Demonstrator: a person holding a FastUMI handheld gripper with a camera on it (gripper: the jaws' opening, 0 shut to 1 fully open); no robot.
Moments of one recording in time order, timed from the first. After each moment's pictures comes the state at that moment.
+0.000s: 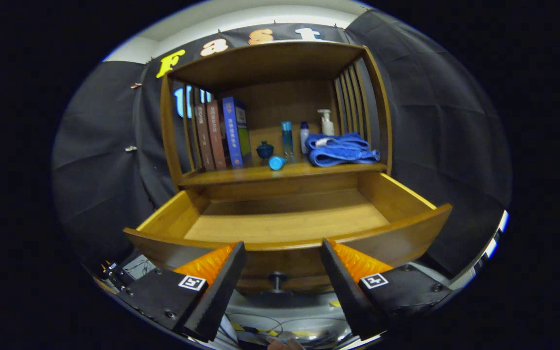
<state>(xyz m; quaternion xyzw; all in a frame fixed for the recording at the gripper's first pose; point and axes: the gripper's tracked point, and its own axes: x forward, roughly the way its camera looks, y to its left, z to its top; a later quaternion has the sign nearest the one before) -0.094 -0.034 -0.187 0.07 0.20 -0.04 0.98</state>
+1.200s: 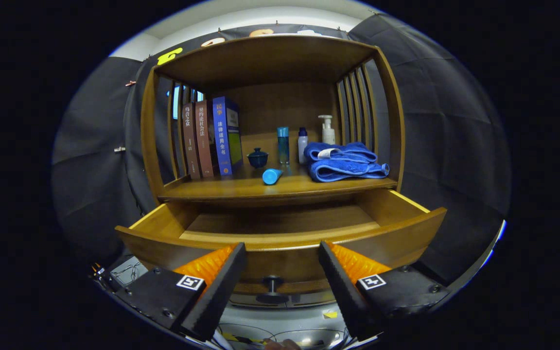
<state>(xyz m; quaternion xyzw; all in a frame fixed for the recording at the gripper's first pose) -0.015 -0.038 -0.187 0.06 0.18 -0.06 0.98</state>
